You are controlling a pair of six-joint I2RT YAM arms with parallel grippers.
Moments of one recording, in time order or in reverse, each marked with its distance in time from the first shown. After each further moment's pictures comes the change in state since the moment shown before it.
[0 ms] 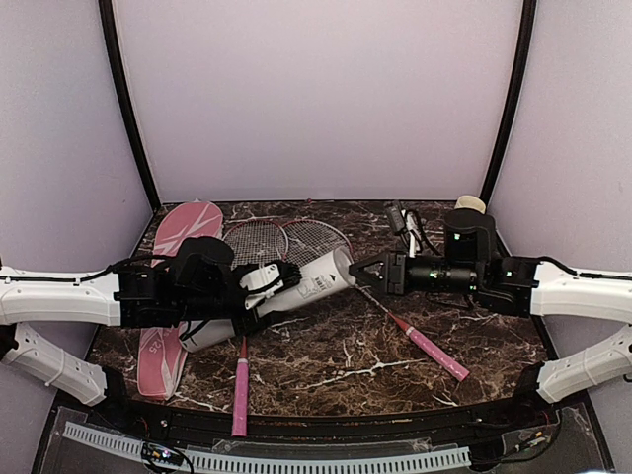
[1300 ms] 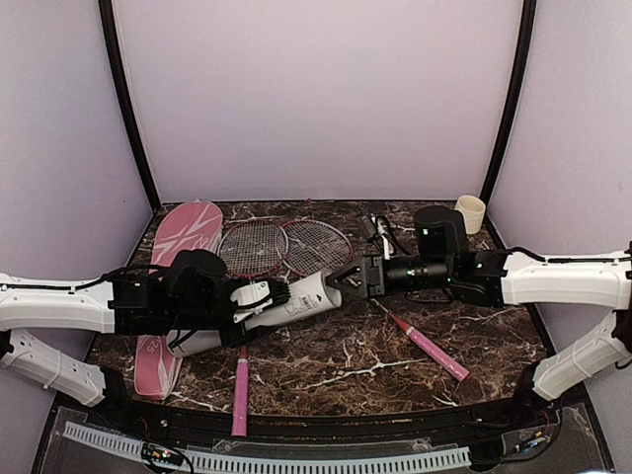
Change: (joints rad) left arm 0.013 -0.057 -0.085 -0.048 0.025 0.027; right arm -0.011 0.182 0.080 0.033 -0.191 0.058
